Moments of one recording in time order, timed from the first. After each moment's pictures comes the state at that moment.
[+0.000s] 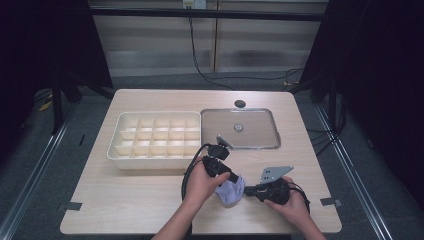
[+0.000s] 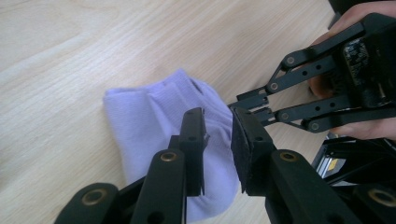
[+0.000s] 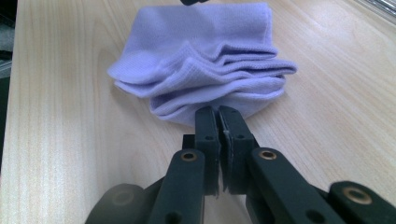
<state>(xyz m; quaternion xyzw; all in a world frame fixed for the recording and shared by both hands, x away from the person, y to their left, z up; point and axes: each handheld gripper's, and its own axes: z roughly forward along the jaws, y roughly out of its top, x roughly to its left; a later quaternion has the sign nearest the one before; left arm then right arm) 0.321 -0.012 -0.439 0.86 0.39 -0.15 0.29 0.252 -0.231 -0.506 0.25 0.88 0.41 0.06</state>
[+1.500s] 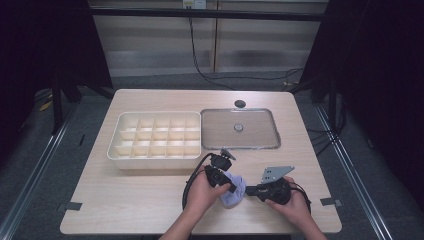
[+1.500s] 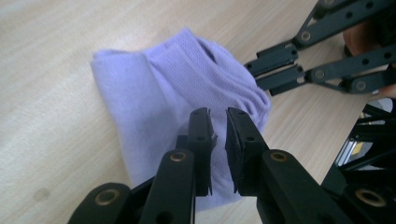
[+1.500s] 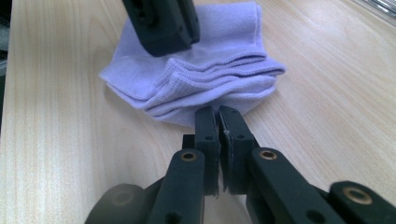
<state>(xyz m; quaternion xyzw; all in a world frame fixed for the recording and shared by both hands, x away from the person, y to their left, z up) 0.302 -0.019 -0.462 0.88 0.37 -0.13 0.25 0.252 -0.233 -0.506 0.25 0.88 0.41 0.06</state>
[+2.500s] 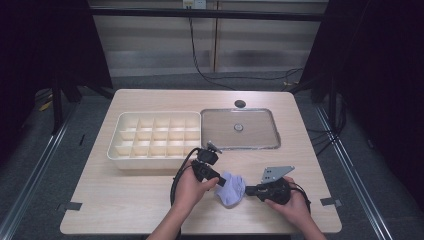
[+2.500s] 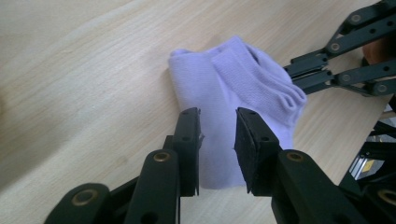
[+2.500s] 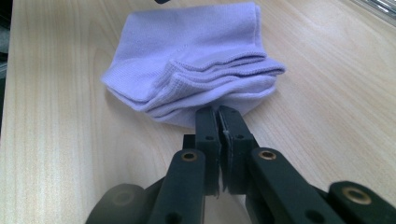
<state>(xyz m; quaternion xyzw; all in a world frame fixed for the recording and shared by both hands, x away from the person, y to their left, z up) 0.316 0.015 -0.452 0.87 0.40 -0.11 0.26 0.252 -0.233 -0.506 0.26 0.88 0.41 0.06</state>
